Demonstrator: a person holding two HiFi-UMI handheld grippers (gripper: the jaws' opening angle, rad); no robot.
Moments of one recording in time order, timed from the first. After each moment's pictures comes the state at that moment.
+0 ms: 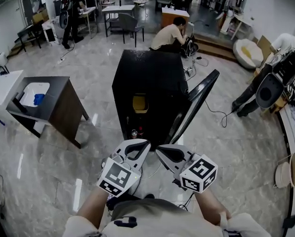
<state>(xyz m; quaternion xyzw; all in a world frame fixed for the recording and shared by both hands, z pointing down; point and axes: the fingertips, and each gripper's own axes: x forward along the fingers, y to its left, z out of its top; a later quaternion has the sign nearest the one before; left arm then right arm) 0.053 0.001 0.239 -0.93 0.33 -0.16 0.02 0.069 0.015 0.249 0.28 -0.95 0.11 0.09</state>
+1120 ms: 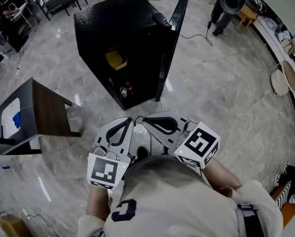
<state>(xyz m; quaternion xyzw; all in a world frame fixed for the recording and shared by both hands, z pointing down) -0.047 0.031 0.282 -0.96 0.22 -0.19 0.02 -0.025 0.045 0.275 0.39 -0.91 0.14 0.09</state>
